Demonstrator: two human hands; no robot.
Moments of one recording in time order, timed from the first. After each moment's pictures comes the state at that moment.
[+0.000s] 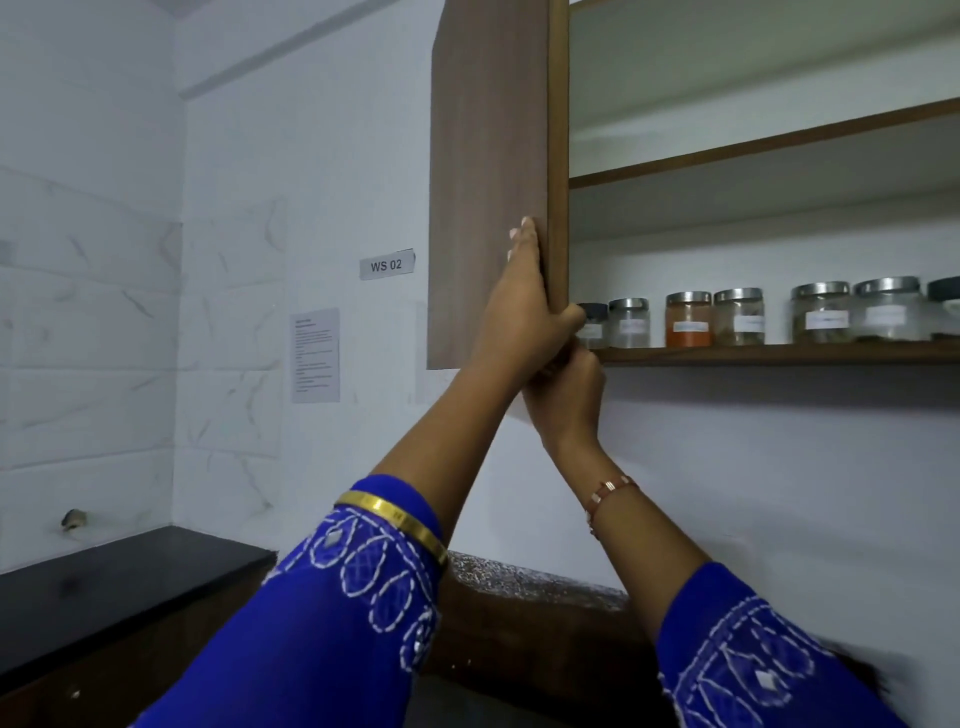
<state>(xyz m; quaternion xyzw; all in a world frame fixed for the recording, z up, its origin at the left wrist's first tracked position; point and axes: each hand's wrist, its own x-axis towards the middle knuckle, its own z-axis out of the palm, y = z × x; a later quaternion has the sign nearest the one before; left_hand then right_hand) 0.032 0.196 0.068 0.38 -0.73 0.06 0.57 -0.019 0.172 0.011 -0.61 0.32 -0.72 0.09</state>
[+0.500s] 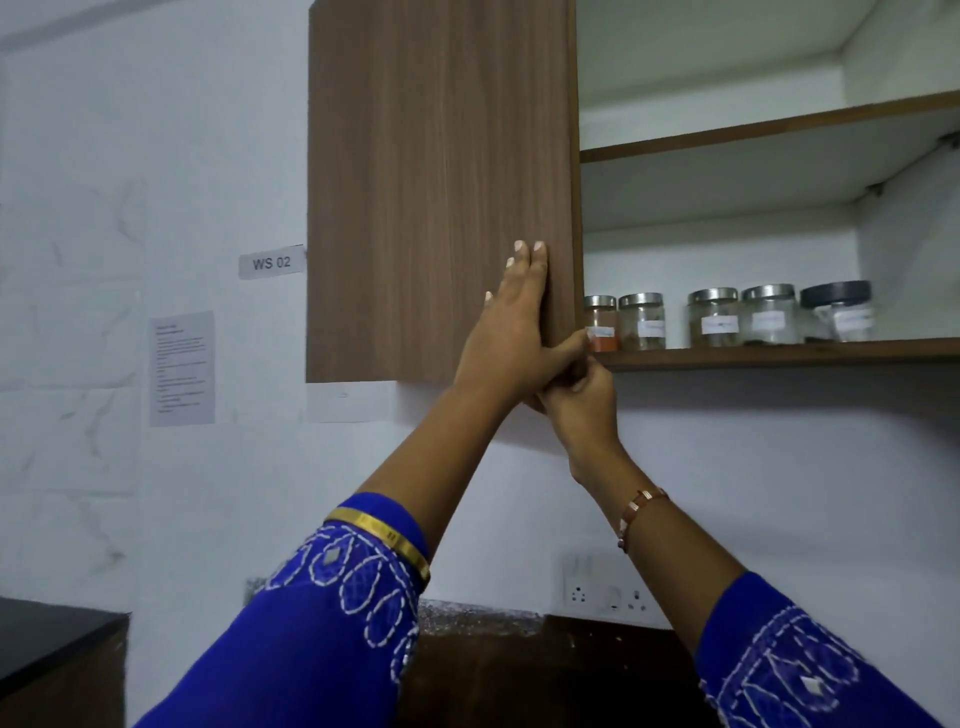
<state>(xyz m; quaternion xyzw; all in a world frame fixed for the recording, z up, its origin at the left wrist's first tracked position) -0.048 0.101 0.063 0.32 -0.79 0.14 0.50 -0.123 0.105 0.013 -0.50 0.23 -0.78 0.29</state>
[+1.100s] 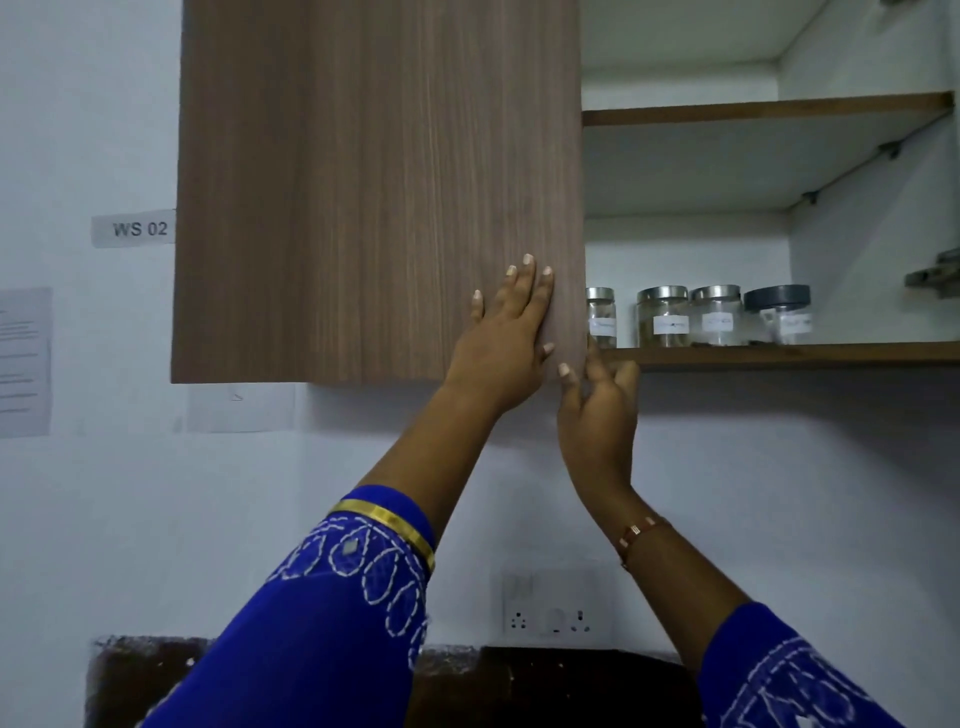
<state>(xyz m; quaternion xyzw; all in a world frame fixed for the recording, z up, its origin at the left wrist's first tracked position) -0.092 -0.004 0.063 0.31 -0.83 0.24 0.40 -0.188 0.011 -0.007 -0.48 0.47 -0.71 -0.20</state>
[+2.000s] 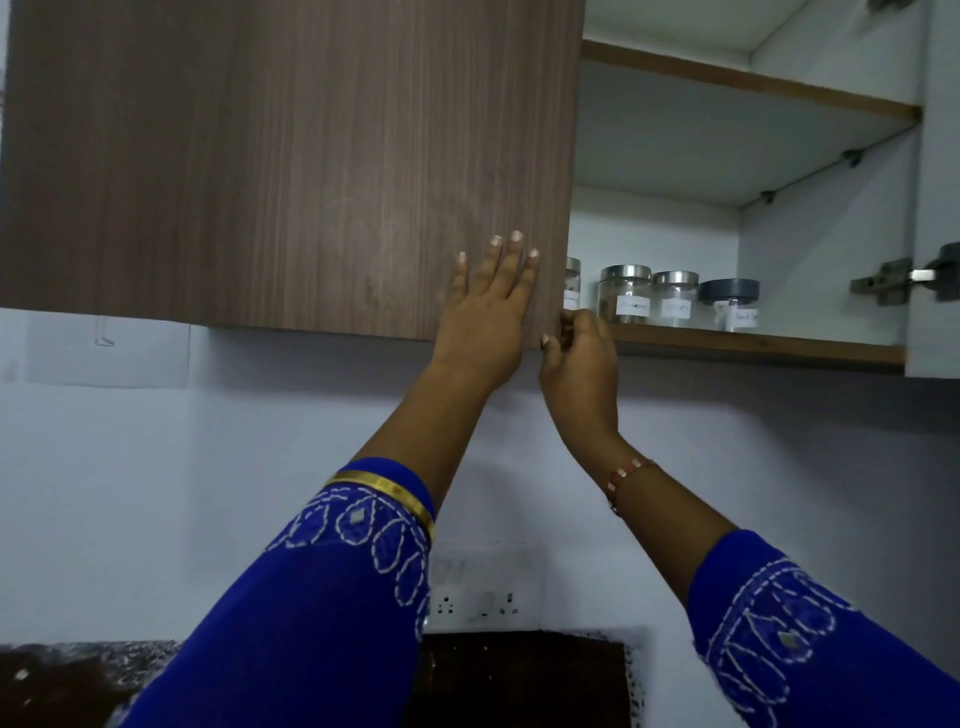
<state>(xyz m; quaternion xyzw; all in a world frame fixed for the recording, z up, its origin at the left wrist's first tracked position) -0.123 -0.070 0.050 0.31 -0.80 0.29 0.42 -0.216 -0.030 0.012 -0.49 0.56 -0.60 -0.28</state>
